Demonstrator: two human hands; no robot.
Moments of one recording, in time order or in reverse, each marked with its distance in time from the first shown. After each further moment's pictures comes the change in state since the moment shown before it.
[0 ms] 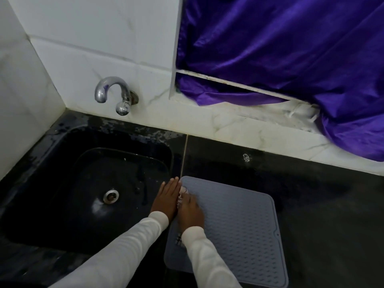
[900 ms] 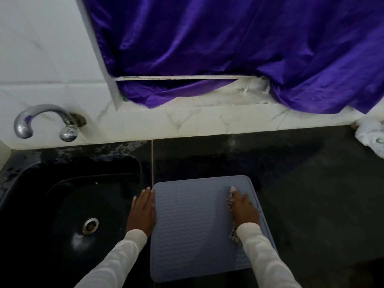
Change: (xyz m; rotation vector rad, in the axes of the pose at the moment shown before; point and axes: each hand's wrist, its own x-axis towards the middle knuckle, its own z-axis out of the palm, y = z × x) left_hand 0.003 -0.002 0.012 -0.073 0.152 0.028; right_hand -0.020 0.227 -0.055 0.051 0.134 0.300
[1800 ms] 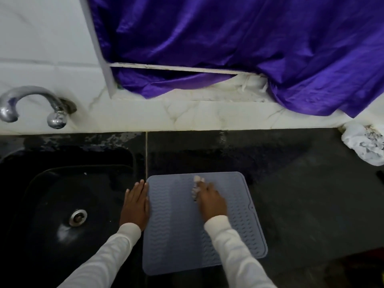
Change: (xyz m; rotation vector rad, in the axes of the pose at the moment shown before) left_hand -0.005 0.010 -0.003 -0.087 0.113 -0.018; right_hand -0.023 -0.094 -0.008 -0.040 0.167 -0.175
